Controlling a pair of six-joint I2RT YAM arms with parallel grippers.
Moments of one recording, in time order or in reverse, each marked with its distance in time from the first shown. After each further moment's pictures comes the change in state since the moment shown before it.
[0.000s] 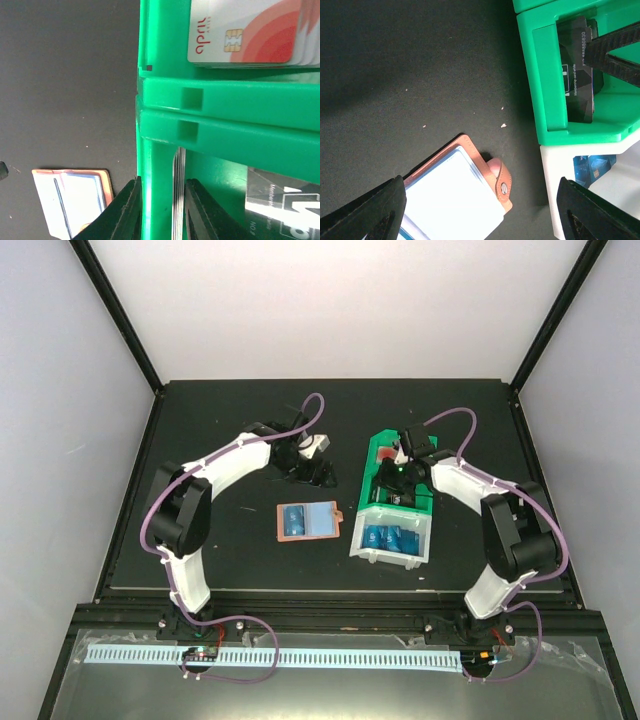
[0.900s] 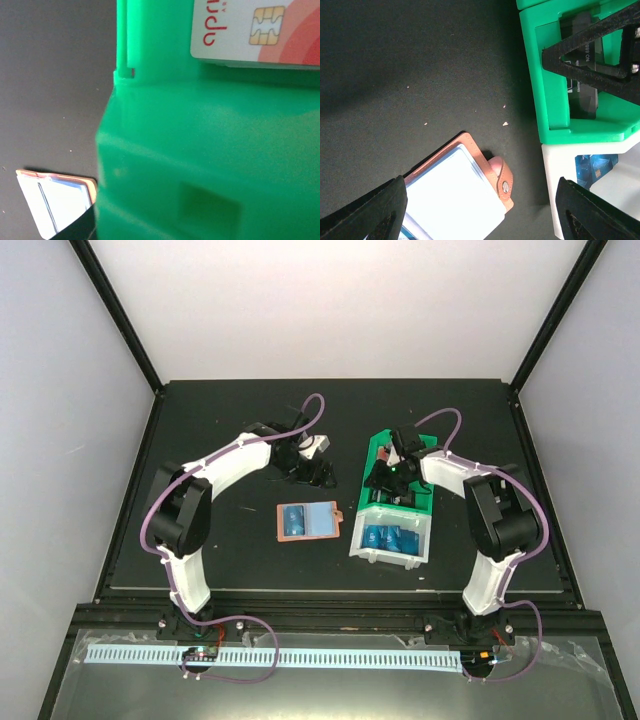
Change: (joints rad) left arm -0.003 0.000 0.000 -0.007 -0.008 -0.003; right arm 0.006 0.156 0.077 -0.007 -0.072 -0.025
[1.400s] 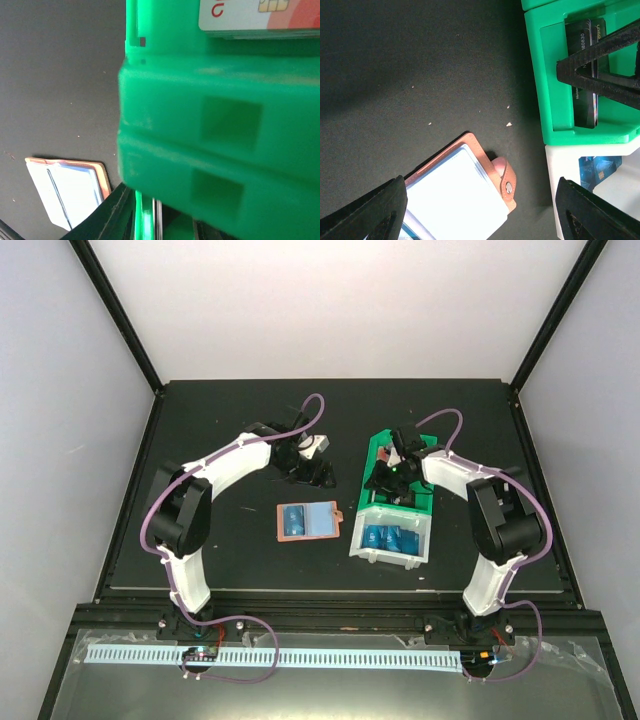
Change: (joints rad) left arm 0.000 0.000 0.000 -0.001 -0.014 -0.004; right arm 0.004 -0.025 0.002 -0.047 -0.025 0.011
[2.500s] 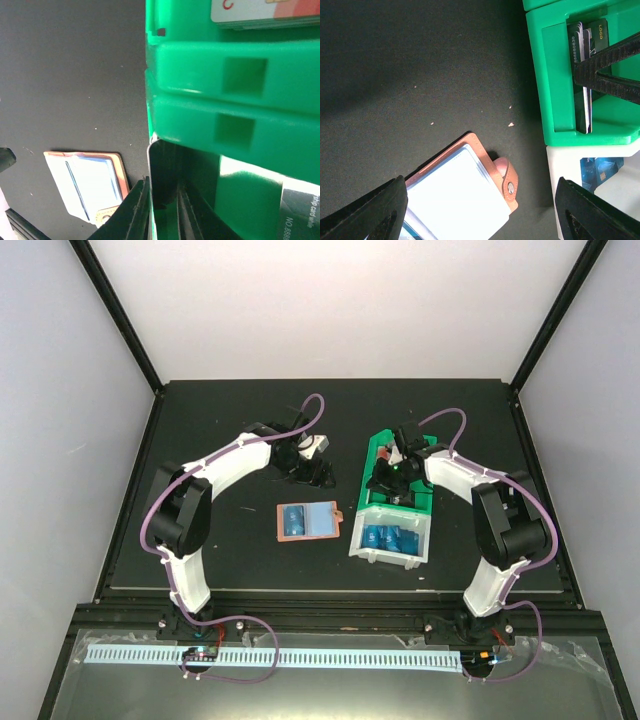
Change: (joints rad) left arm 0.000 0.000 0.000 -0.002 -0.007 0.000; right arm 0.000 -0.041 0.000 -0.021 -0.027 0.035
